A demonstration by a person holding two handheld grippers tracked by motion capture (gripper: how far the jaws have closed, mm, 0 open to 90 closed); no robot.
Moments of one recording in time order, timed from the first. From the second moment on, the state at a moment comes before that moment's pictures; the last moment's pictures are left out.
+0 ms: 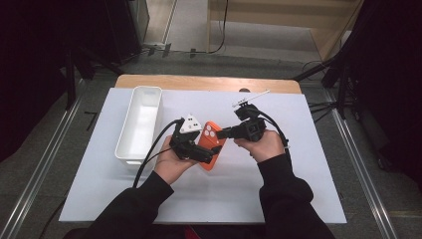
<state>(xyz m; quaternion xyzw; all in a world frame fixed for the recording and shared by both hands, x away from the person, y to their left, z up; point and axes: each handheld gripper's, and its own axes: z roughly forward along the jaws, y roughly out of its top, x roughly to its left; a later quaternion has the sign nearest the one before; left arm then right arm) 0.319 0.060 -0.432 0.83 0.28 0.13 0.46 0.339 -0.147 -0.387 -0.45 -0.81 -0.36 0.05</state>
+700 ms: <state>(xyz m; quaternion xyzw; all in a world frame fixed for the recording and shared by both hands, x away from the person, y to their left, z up) 0.320 0.047 -0.437 0.82 0.31 0.13 0.46 0.336 -0.144 -0.385 -0.45 -0.81 -0.36 0.05</state>
